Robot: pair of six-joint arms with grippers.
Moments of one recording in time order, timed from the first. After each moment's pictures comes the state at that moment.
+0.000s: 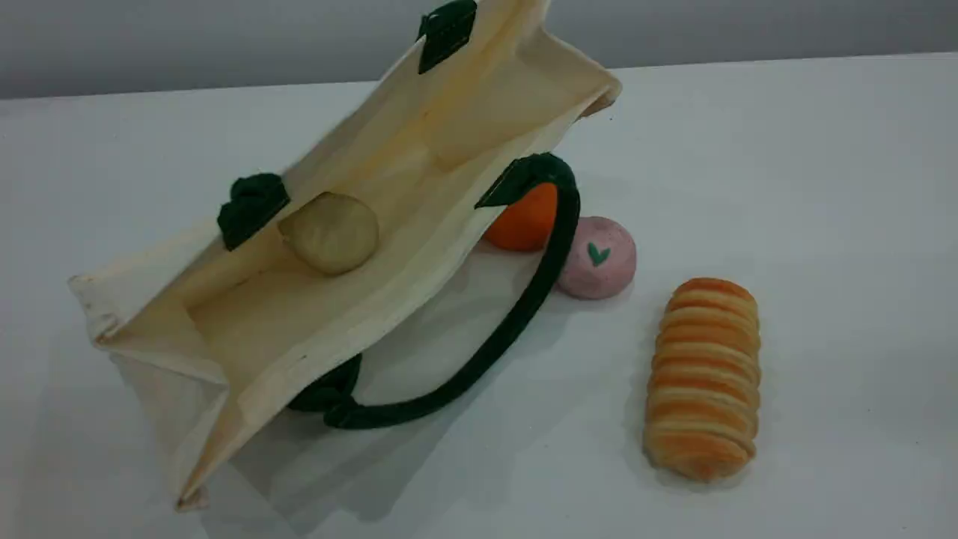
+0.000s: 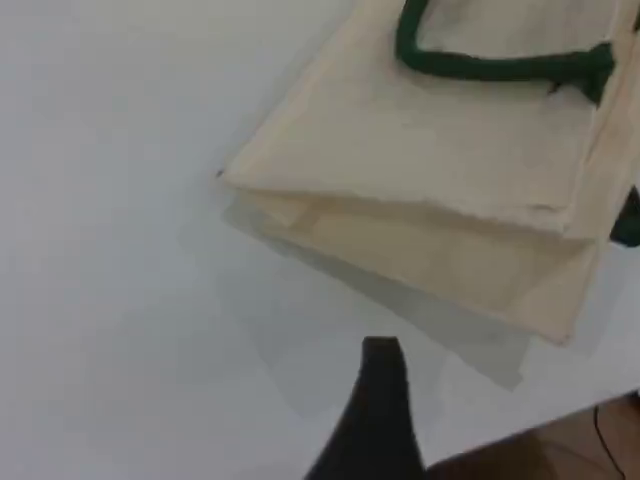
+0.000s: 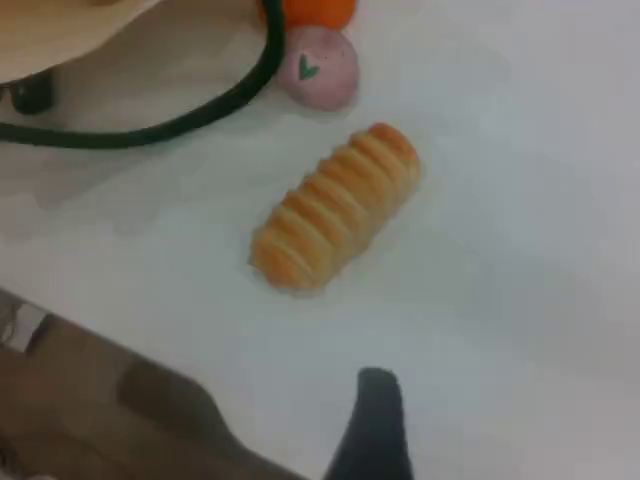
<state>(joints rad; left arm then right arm) -0.10 0.20 -0.55 -0.17 1.12 0.22 0.31 0.31 -0.52 0.16 1.08 -0.16</state>
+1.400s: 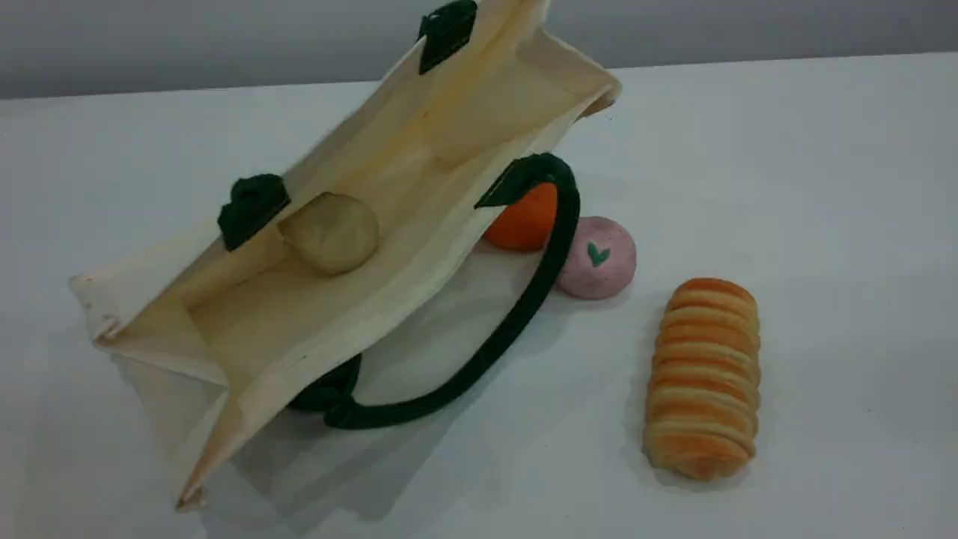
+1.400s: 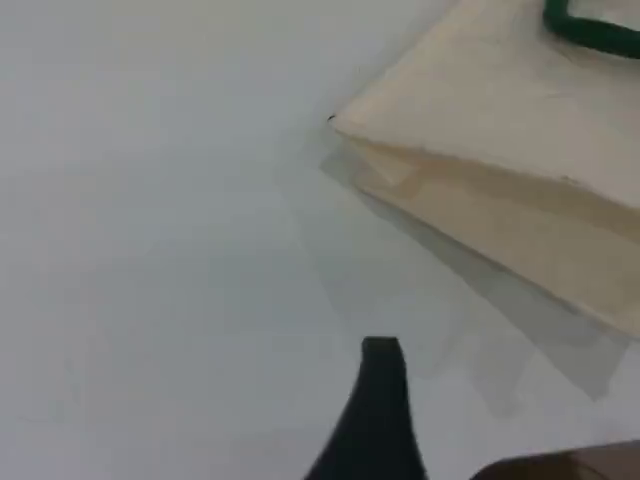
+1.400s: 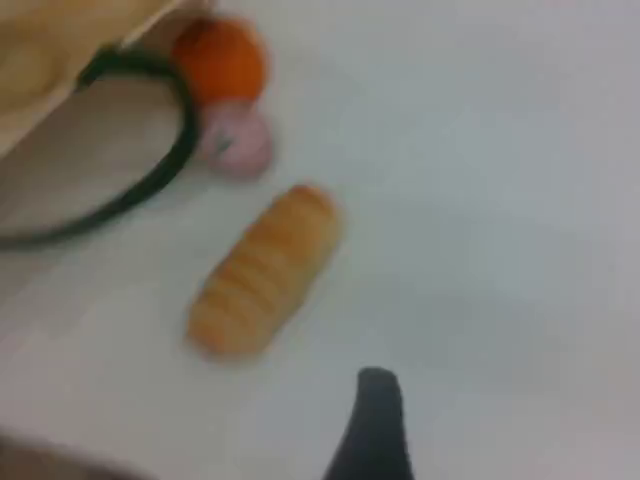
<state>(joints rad) -0.10 0.20 -0.50 0.00 1.08 0.02 0.14 0.17 -0.51 0.13 1.07 -0.10</state>
